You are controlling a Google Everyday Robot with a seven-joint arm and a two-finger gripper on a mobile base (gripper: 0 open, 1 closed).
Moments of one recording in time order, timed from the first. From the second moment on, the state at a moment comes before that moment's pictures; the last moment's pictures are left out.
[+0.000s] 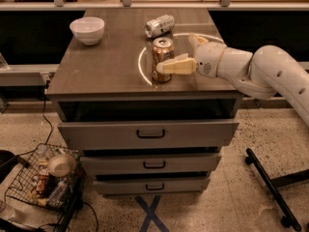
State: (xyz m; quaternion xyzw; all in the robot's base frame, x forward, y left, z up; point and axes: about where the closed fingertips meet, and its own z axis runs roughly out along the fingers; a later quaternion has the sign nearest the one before) arm 0.679 -0.068 0.910 -0.36 0.63 0.30 0.62
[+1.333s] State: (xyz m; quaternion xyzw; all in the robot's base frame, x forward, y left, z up) arm 0.681 -0.042 0.913 -0.38 0.61 0.32 0.61
